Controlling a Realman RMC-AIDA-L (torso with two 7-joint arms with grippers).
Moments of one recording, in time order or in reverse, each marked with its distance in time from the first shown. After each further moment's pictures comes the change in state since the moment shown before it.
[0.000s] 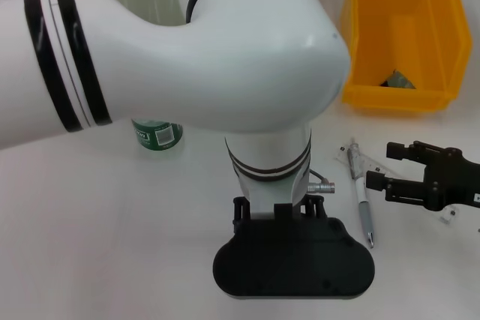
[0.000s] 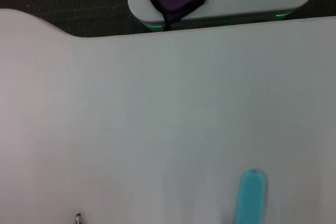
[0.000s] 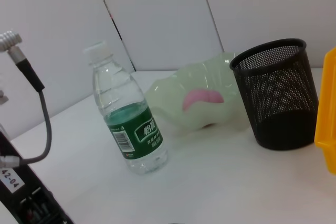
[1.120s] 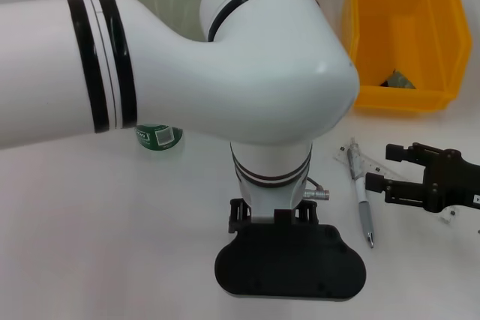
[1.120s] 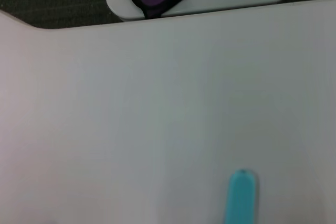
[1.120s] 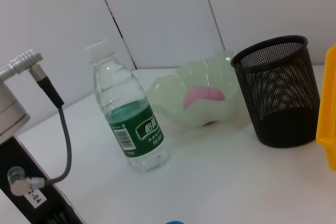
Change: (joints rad) left arm -0.066 -0.010 0.085 -0.125 -0.053 -0.079 0.018; right arm 0.000 0.000 -0.002 0.000 -0.004 0.000 0.005
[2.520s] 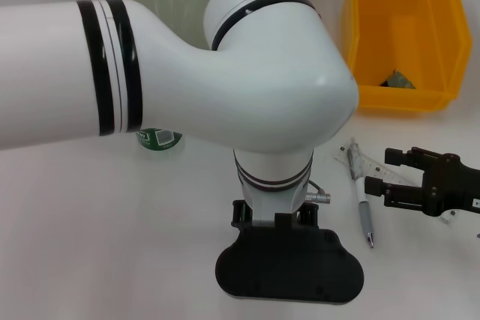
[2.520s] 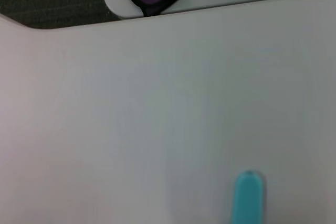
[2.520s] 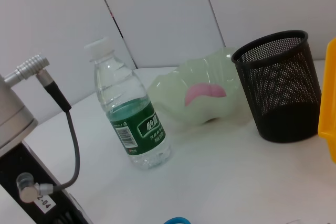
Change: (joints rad) left arm -0.018 0.000 0.043 -0.031 -0.027 -0.051 0.009; right arm -0.003 -0.002 0.000 0.017 0.000 0.000 0.000
